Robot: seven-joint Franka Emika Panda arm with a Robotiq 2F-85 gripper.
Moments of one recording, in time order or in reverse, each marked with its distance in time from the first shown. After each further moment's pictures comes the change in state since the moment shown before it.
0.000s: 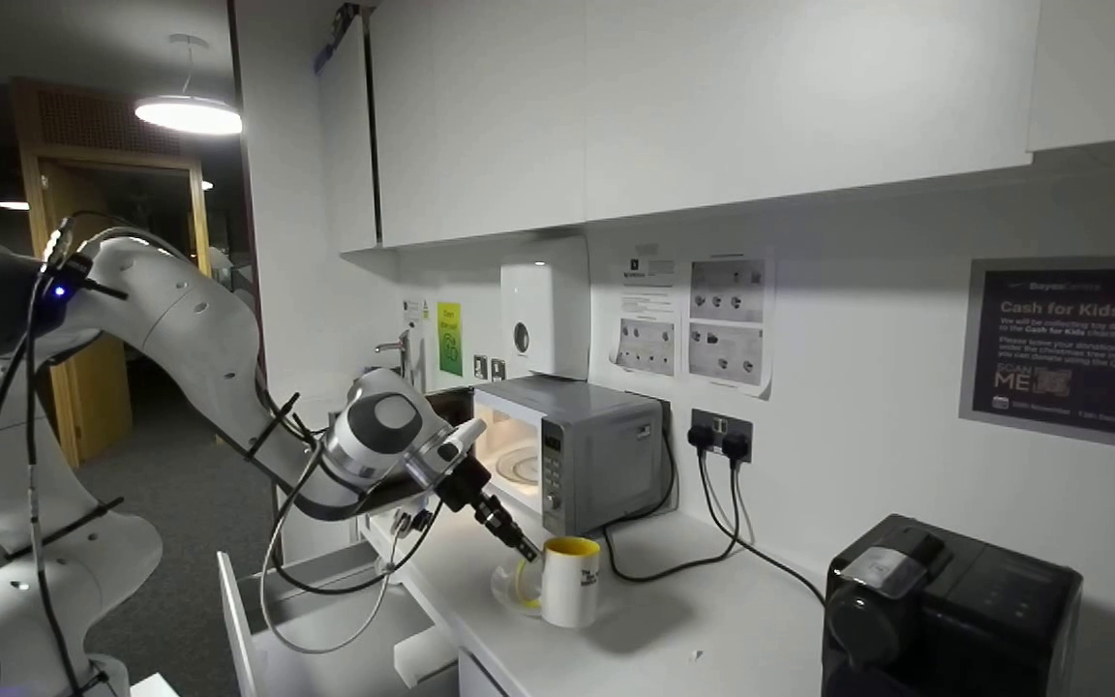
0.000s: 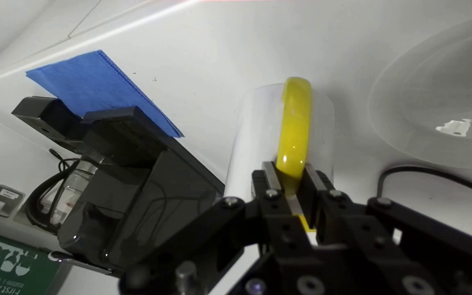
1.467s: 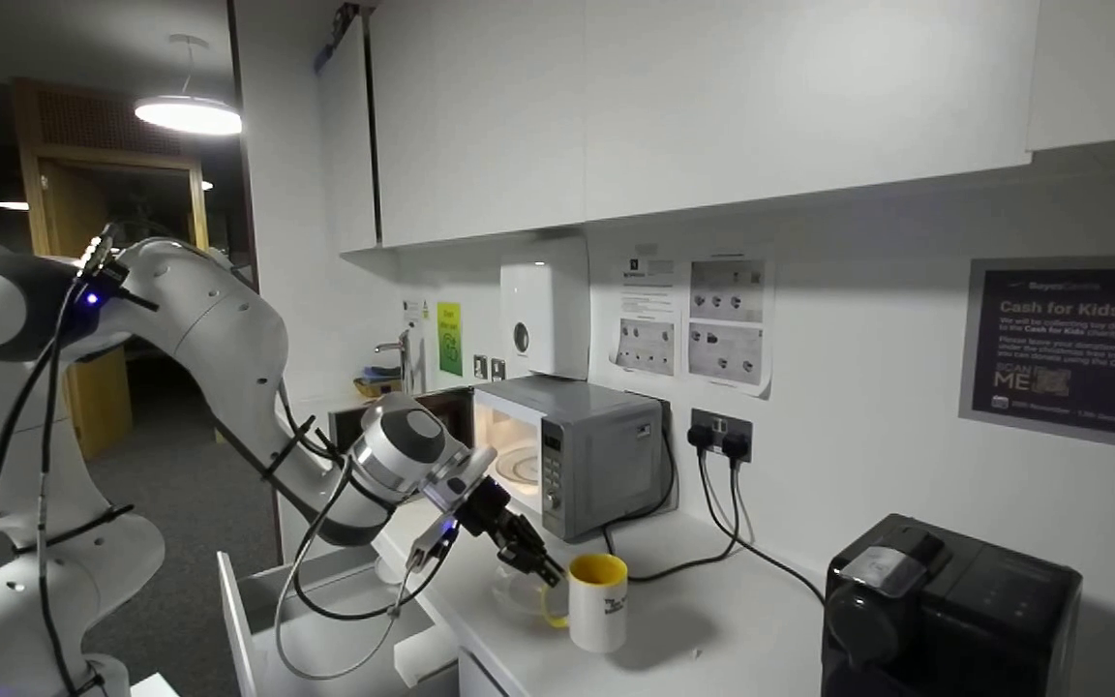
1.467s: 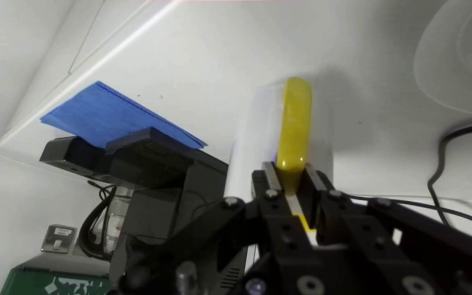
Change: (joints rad) arm -0.052 0.127 -0.017 0.085 -0.320 0.023 0.508
